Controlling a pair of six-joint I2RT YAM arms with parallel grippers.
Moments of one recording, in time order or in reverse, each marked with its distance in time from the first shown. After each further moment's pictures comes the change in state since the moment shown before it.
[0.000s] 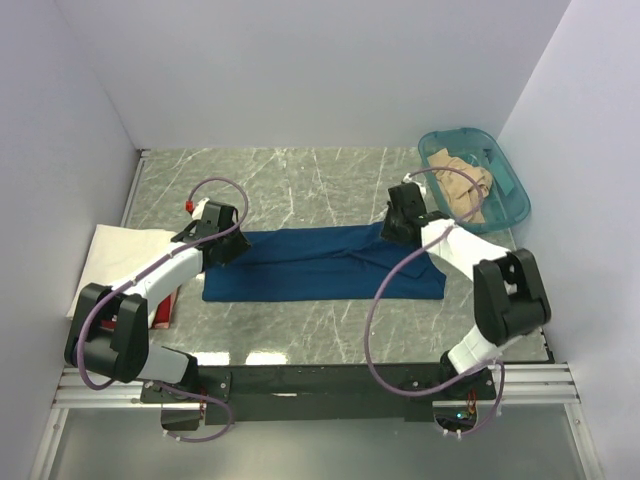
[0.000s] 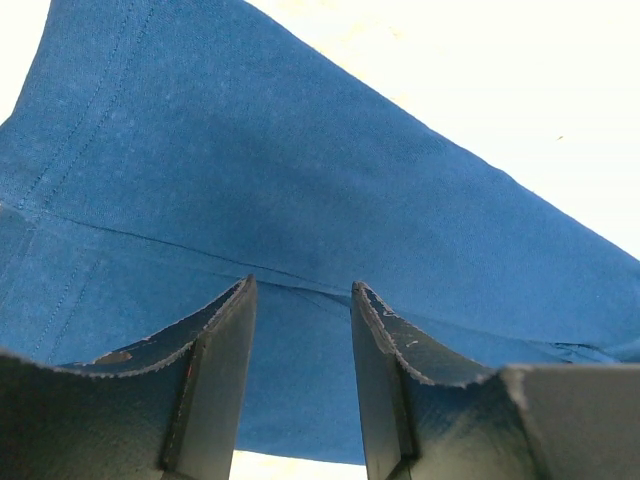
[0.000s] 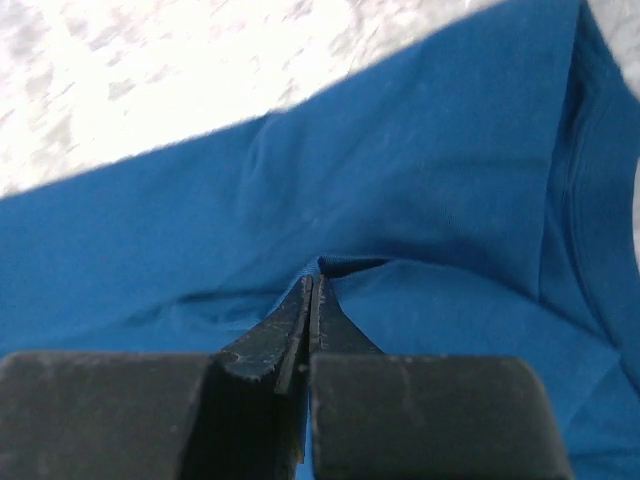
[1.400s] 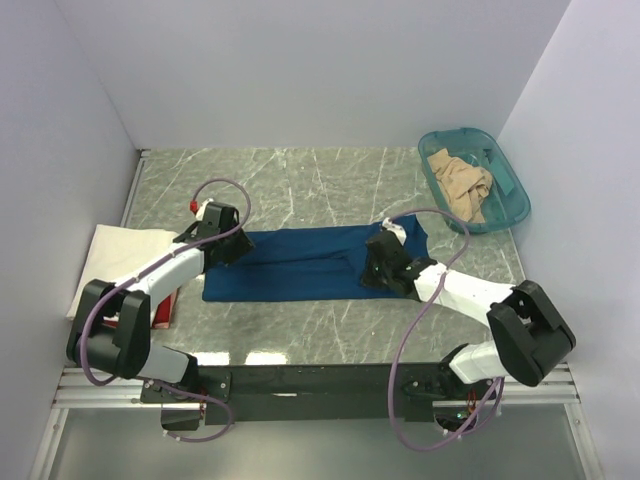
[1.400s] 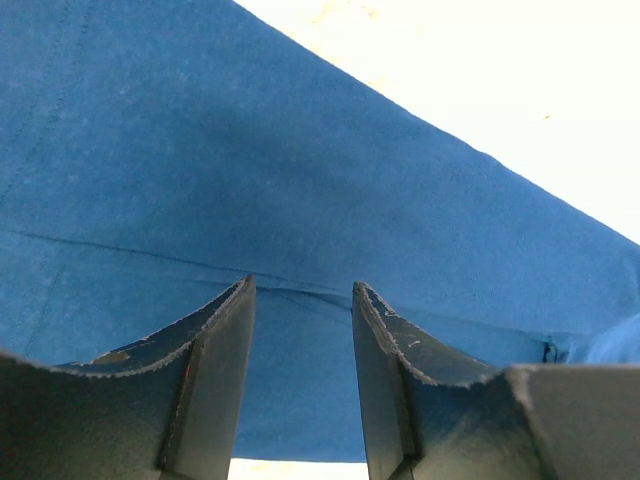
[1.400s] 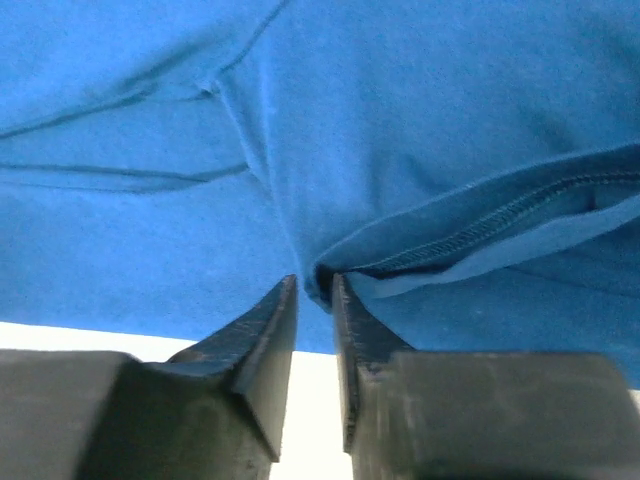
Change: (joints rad) left arm 0.000 0.018 -0.018 0.056 0.053 0.018; right arm 0.293 -0.248 -0.361 0.101 0.019 0.202
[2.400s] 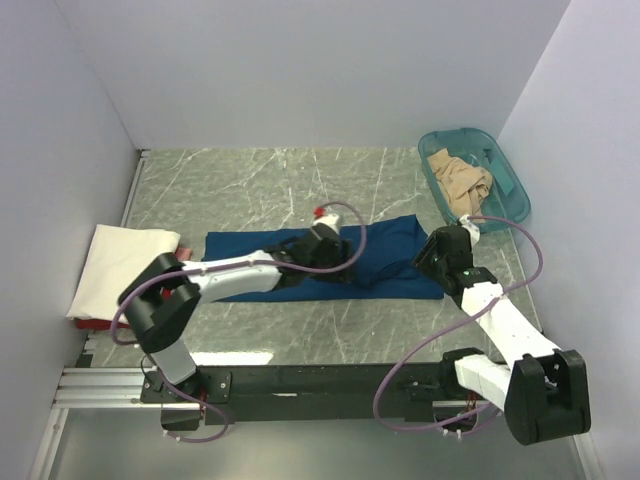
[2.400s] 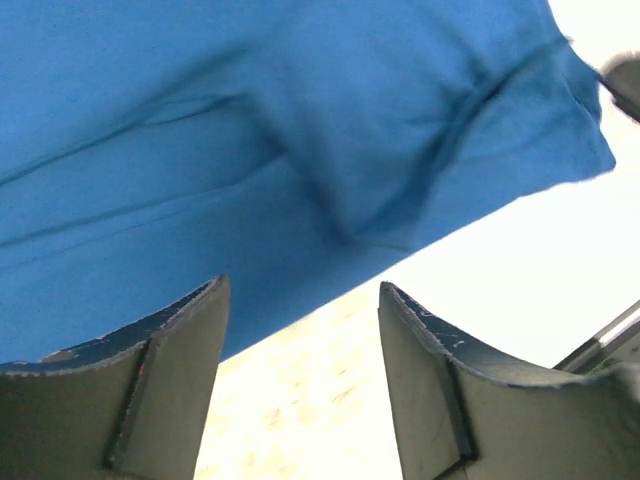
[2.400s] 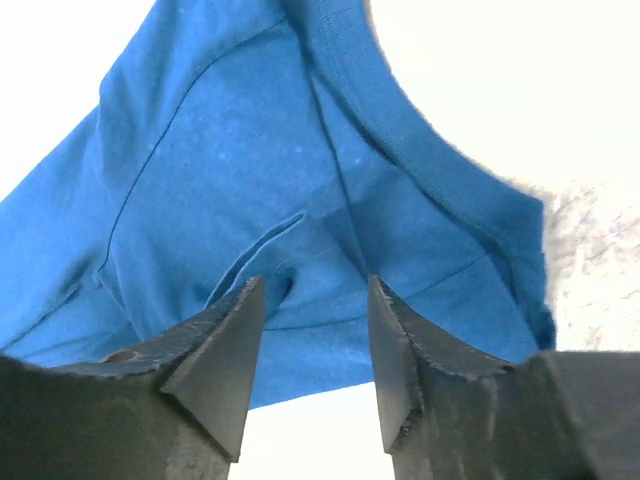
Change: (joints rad) left arm -0.592 0.241 0.219 0.162 0.041 0.156; right arm -0.460 -0.326 -0.109 -0.090 -0.016 -0.053
